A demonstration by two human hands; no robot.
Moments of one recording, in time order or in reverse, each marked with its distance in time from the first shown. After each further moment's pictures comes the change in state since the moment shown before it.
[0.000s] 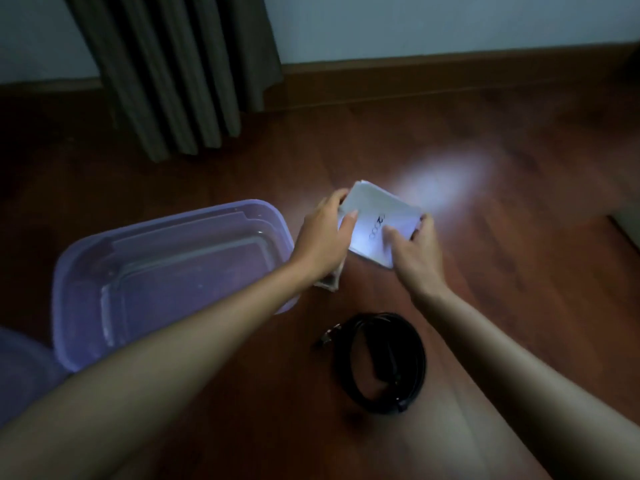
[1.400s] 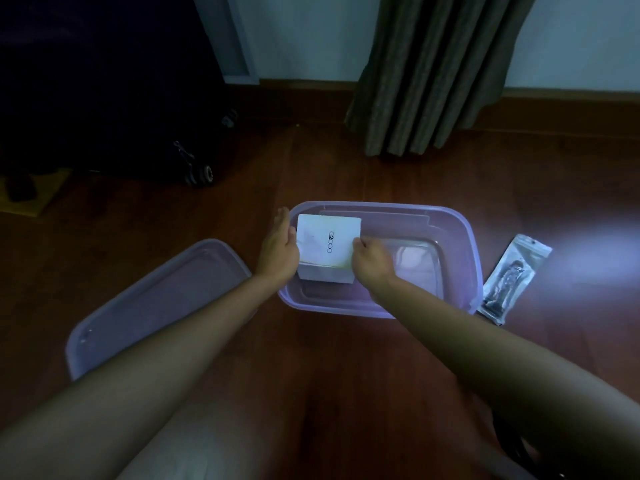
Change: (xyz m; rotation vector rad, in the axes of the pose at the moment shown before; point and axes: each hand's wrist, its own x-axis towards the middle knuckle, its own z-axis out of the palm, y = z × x) left_hand -0.132 -0.161 -0.229 0.159 0.356 -0.565; right_hand -0.121 -0.070 0.254 -0.161 -0.725 -0.078
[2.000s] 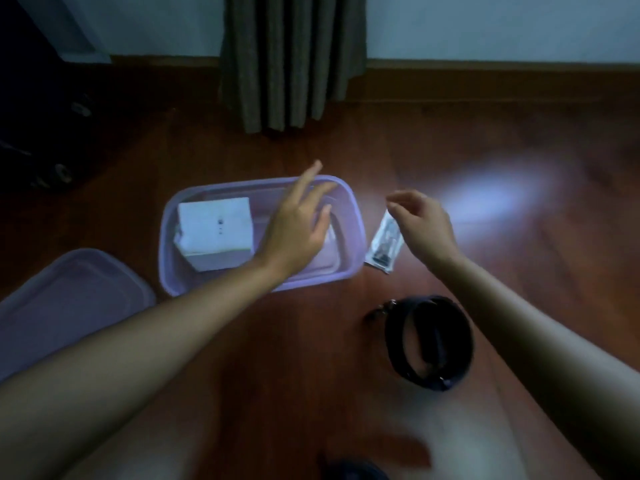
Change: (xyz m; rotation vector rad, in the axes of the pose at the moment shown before) left_hand -0.051 0.122 0.104 0.050 -0.059 0.827; right_hand -0.065 0.069 -0.206 -0.078 0.447 -0.139
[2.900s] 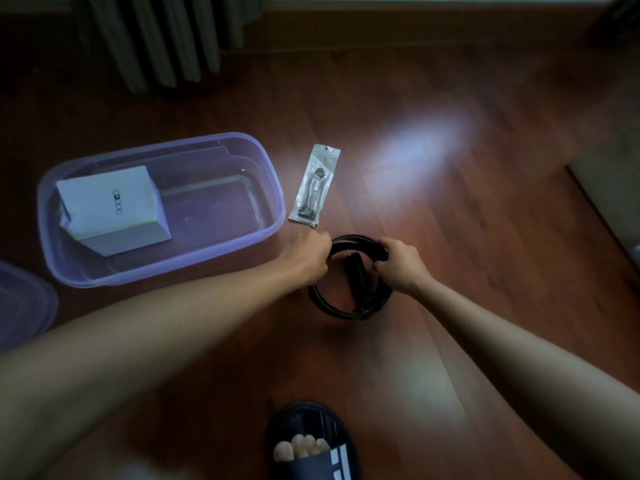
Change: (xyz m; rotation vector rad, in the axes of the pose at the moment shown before) left_hand -0.039 0.089 0.107 0.328 -0.841 -0.108; right_hand -0.088 0.128 -0.052 -0.483 -0.207 0.313
